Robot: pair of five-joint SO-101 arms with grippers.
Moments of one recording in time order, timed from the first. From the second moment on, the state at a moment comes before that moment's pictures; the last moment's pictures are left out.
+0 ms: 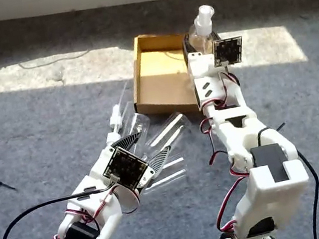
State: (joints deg) left arm 25.5 -97.4 86.2 40.4 -8.1; right arm -8.4 11.8 38.7 -43.8 -0.4
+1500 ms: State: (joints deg) left arm 25.5 -97.4 86.2 40.4 -8.1; right arm -6.9 23.2 33.4 -44.0 3.1
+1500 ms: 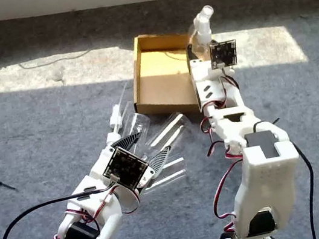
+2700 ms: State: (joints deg) left arm 25.5 -97.4 86.2 40.4 -8.1; right arm -5.7 24.0 33.4 -44.4 4.2
